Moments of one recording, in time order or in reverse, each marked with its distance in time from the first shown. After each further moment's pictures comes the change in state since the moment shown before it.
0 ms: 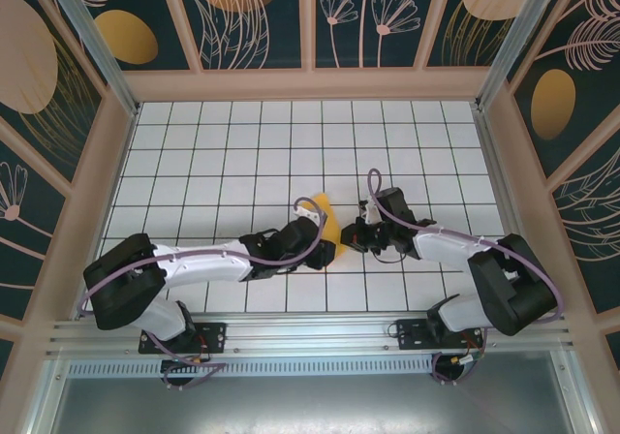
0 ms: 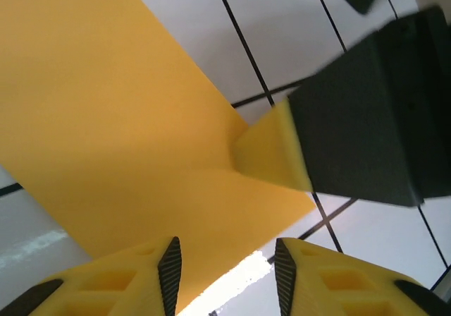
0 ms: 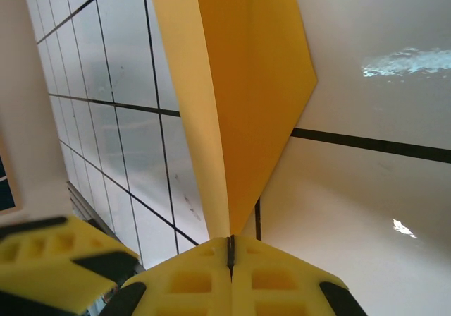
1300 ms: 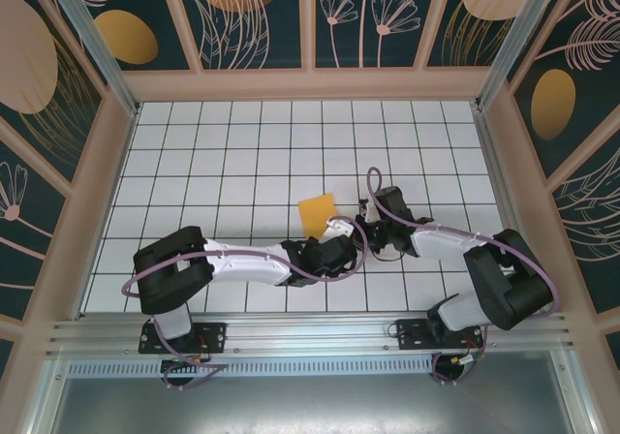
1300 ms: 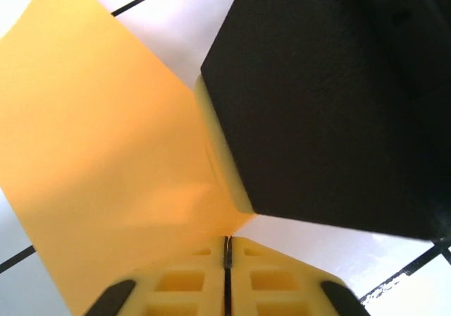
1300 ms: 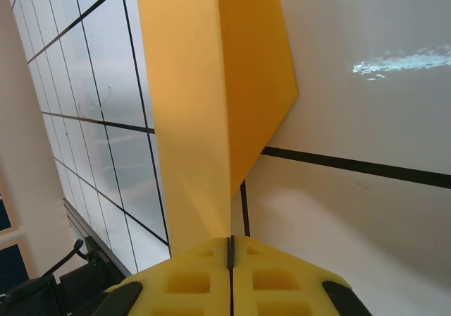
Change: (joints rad) left arm -0.135 0.250 0.211 -0.149 -0.333 0.186; right arm -0.003 0.034 0.017 0.004 0.033 0.024
